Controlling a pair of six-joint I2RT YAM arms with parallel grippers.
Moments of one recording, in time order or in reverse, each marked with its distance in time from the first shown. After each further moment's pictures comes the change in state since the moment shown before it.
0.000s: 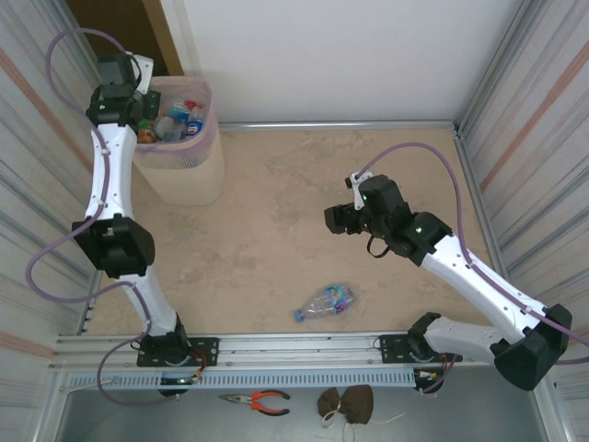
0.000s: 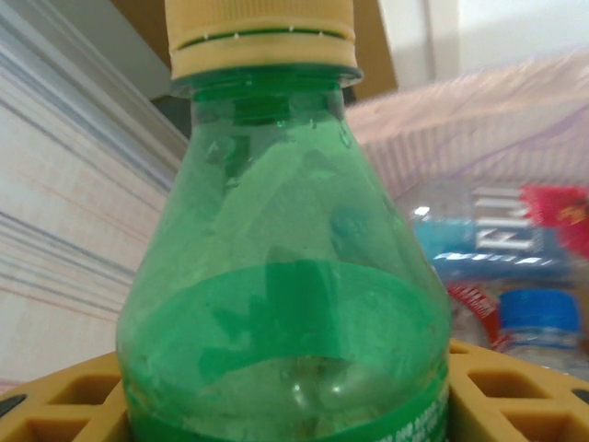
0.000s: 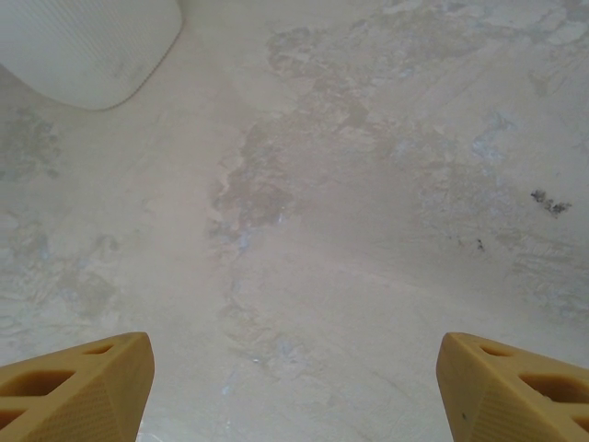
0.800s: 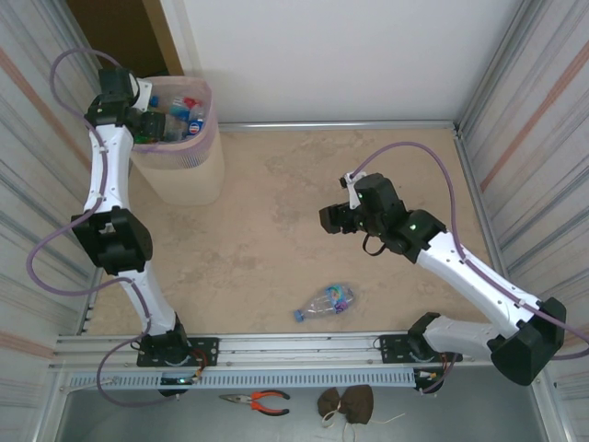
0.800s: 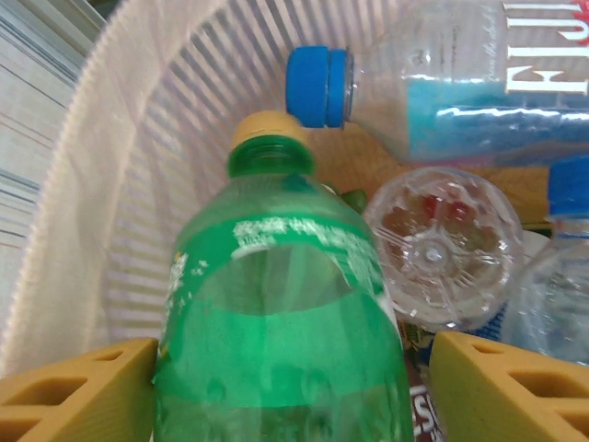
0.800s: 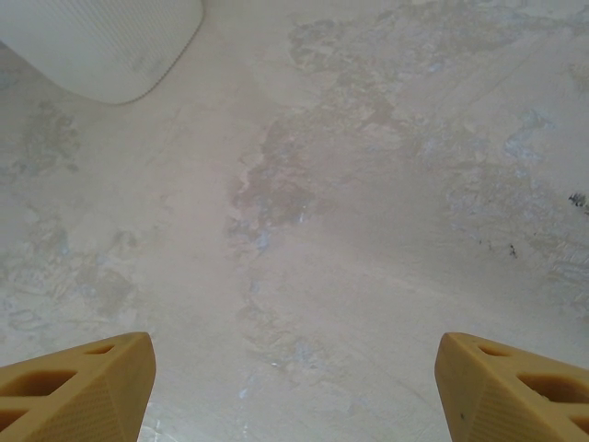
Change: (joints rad) left arm 0.040 0.027 -0.048 -0.122 0.095 -0.046; right arm 0.000 0.029 0.000 0.030 -0.042 0.002
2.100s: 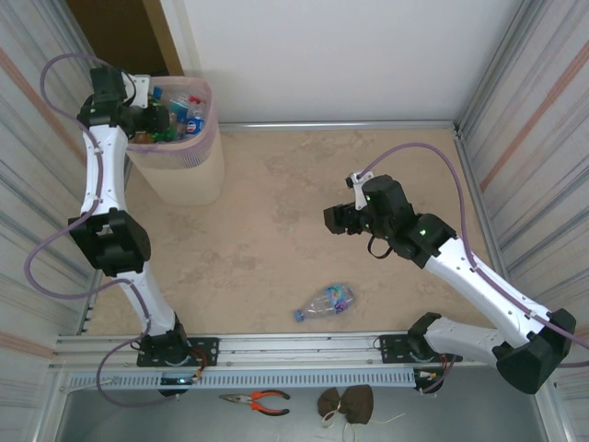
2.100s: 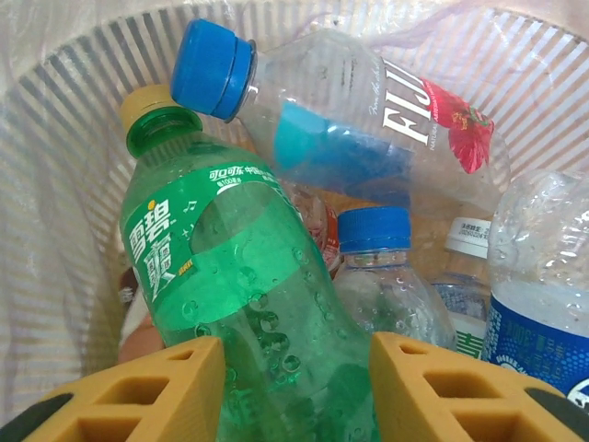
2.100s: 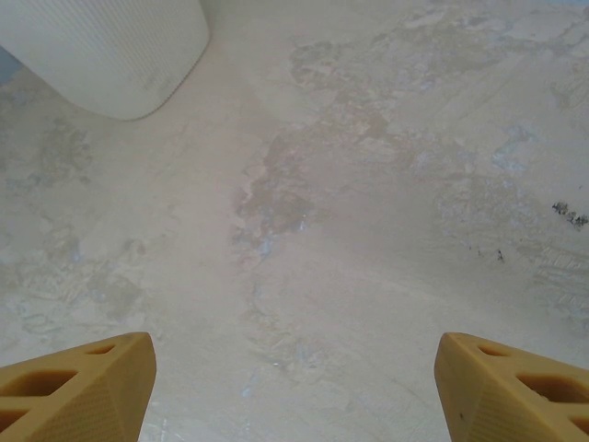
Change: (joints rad) left arm 0.024 -0.009 0.007 -0.011 0.326 -0.174; right arm 0.000 -0.058 0.000 -0.022 0.008 0.000
